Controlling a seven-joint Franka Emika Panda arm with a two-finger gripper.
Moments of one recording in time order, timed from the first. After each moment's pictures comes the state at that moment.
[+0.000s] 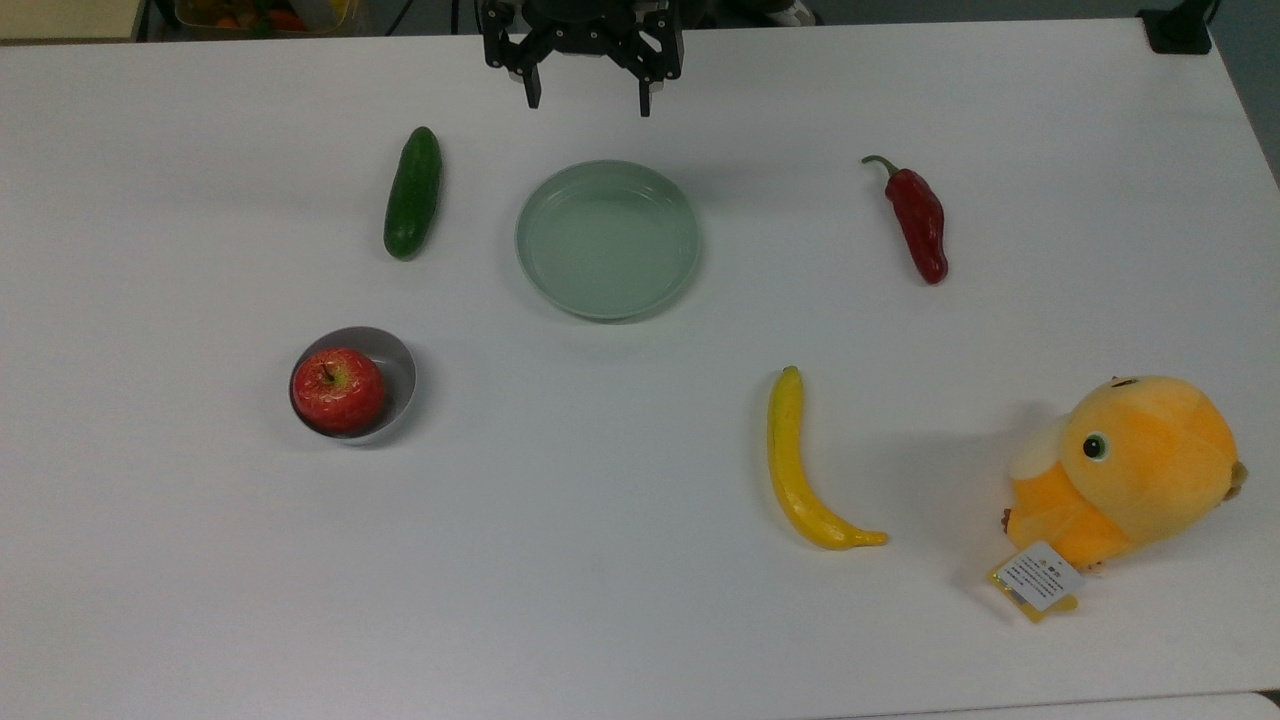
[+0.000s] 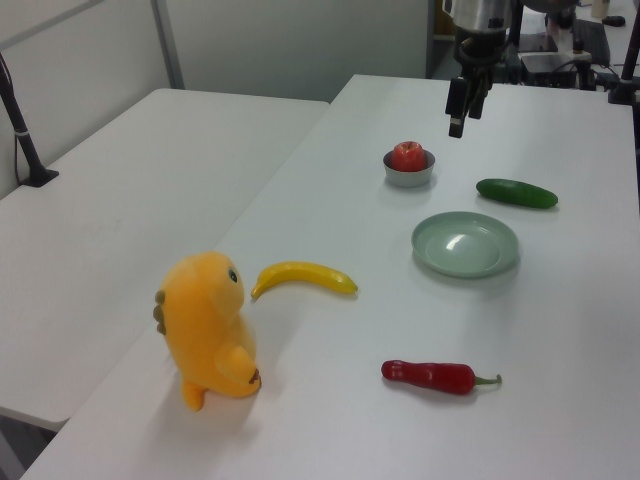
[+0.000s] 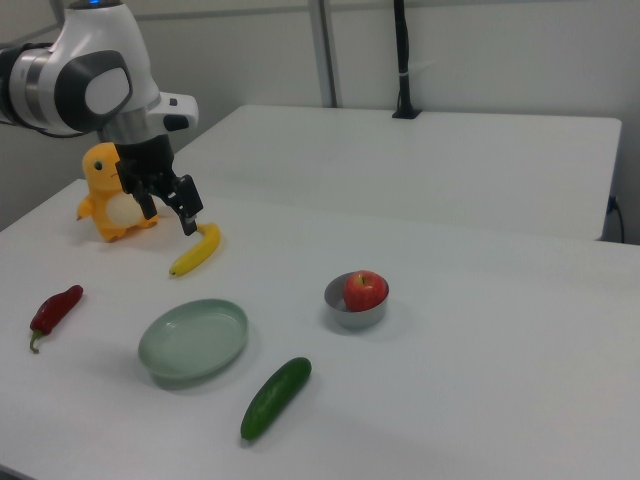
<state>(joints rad) 0.10 -0.02 0.06 -1.82 0.04 1.88 0.20</state>
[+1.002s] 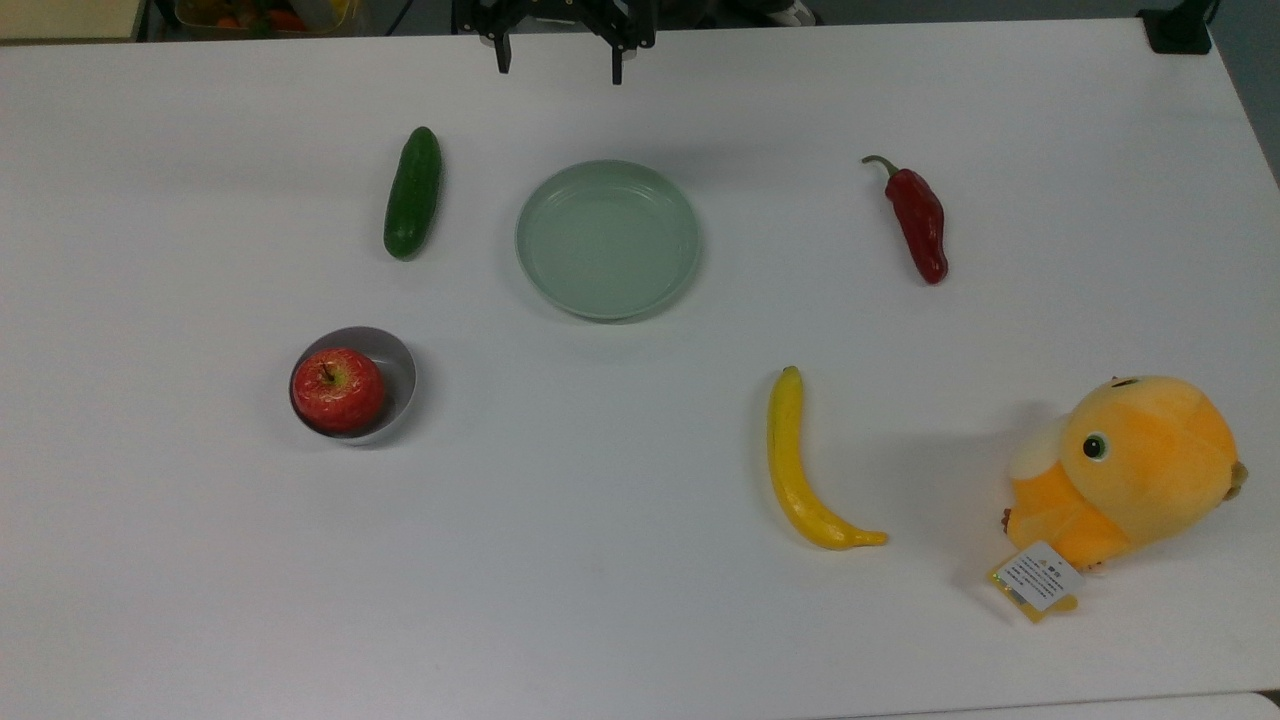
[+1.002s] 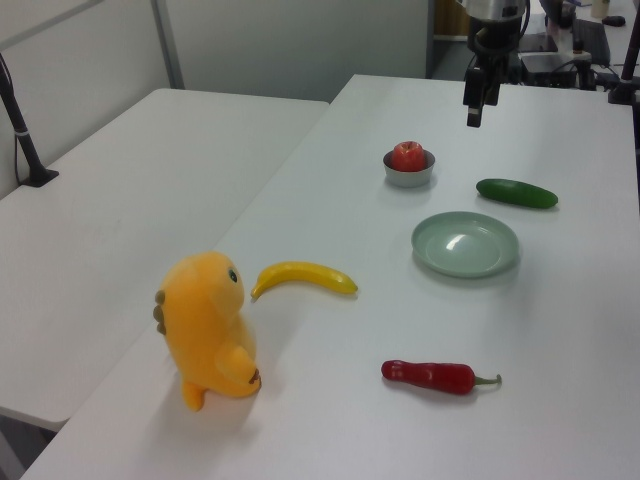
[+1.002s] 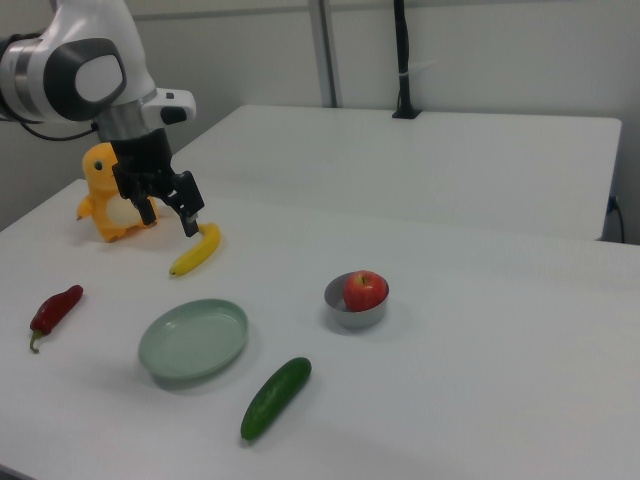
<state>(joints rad) 0.08 -0.06 0.06 -1.82 -0.02 1.80 0.16</state>
